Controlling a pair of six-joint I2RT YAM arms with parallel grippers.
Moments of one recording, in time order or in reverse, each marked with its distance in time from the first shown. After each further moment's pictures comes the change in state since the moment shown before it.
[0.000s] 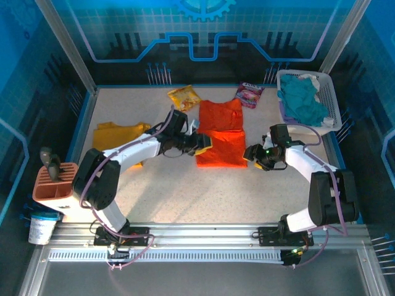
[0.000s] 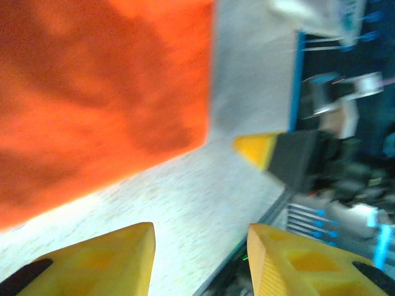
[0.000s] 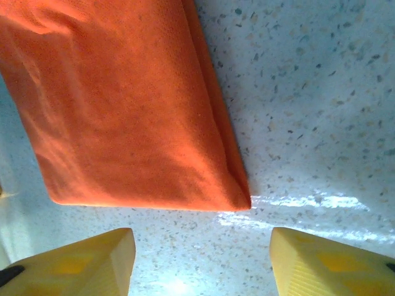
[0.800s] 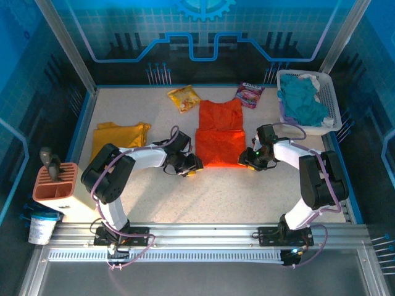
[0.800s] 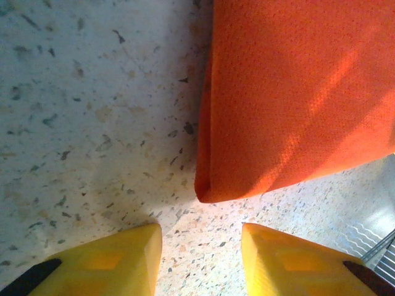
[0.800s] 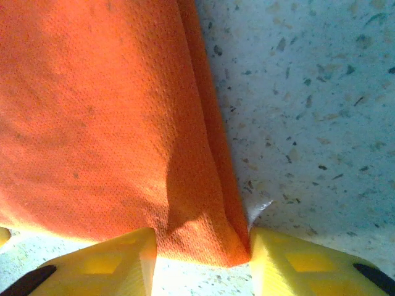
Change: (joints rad) left arm -0.046 0.103 -0.145 -0.023 -0.179 -0.058; right arm 0.099 0.172 0.046 0.031 0.084 -0.037
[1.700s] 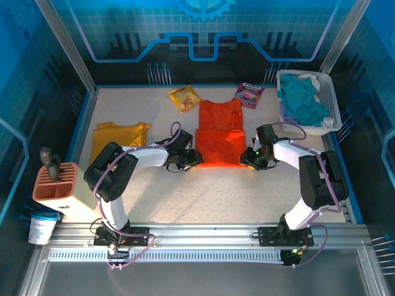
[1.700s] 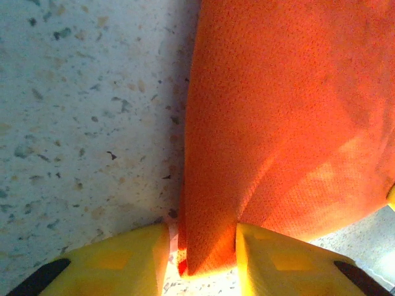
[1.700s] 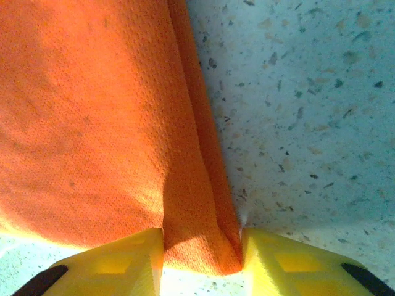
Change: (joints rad) left arm -0.005 0.031 0.023 0.100 -0.114 -0.024; right arm 0.001 0.000 0.000 0.011 0.020 0.000
